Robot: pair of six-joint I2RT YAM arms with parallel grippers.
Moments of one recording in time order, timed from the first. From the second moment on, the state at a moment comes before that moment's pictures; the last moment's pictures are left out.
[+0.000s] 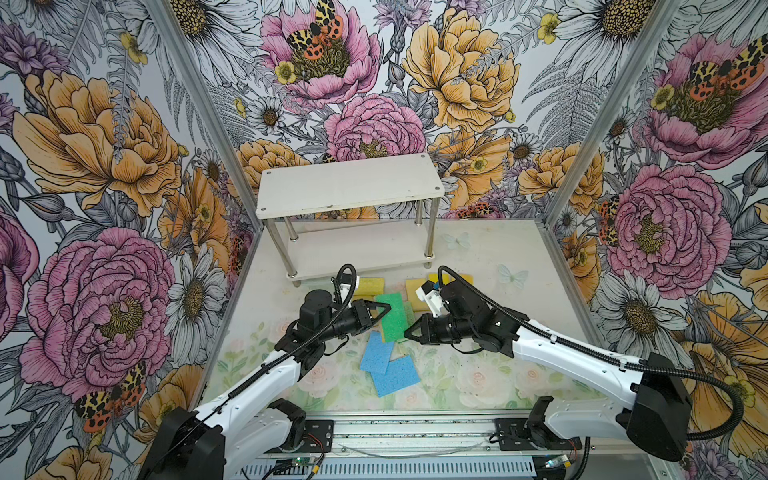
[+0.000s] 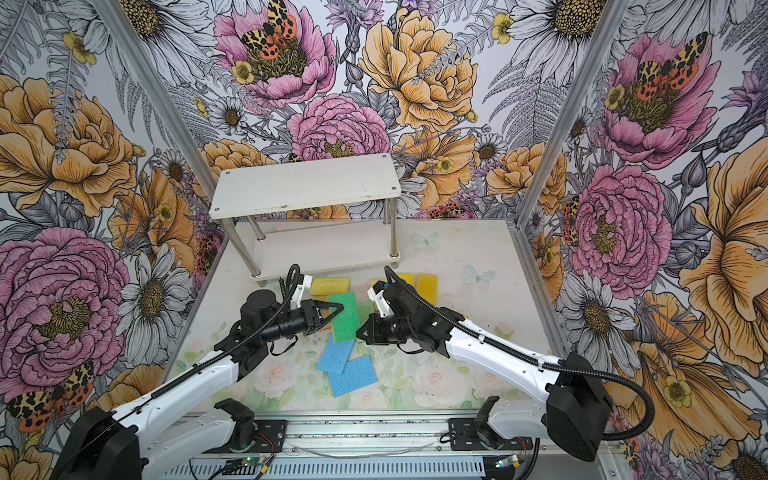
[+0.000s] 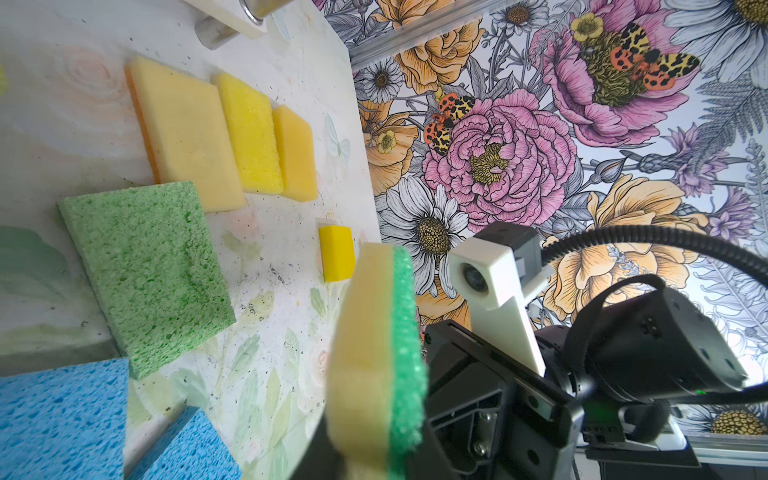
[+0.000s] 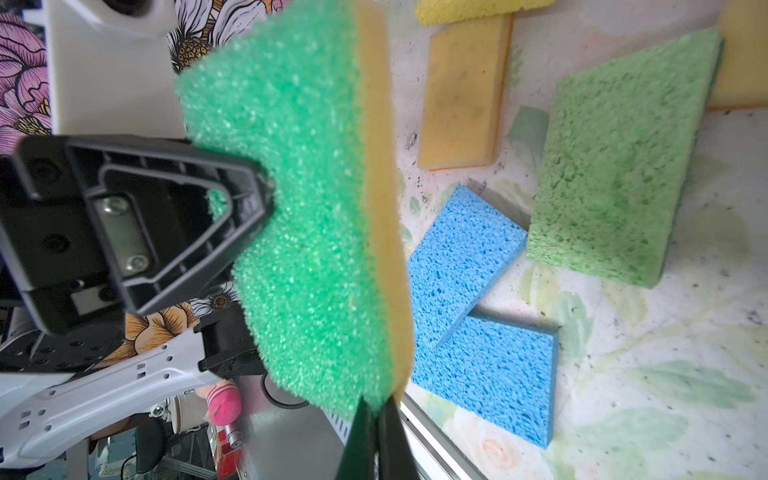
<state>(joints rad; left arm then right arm) -0.46 1.01 0.46 0.28 0.62 -1.09 0.83 1.27 0.90 -0.36 -0.42 0.82</state>
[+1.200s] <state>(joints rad) -0.34 0.18 0.75 -0.84 -0.12 -0.79 0.81 2.10 1.73 -0.20 -0.42 0.87</state>
